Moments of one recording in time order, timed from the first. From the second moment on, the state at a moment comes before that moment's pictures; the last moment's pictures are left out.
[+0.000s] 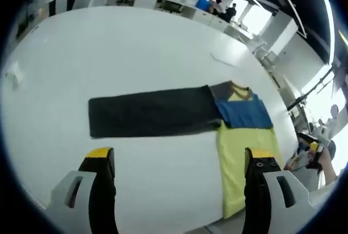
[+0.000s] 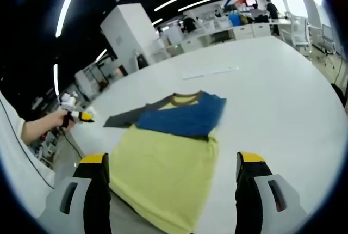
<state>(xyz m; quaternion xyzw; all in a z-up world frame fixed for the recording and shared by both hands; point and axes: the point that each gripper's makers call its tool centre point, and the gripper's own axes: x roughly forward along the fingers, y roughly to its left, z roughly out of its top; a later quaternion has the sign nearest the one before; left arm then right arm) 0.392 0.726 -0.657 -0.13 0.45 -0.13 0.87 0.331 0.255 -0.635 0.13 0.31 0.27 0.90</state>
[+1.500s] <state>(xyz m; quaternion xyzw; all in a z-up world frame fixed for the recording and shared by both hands) 0.422 0.783 -0.702 -0.14 0.46 -0.08 0.87 0.372 0.259 -0.613 0.16 0.30 0.25 0.91</state>
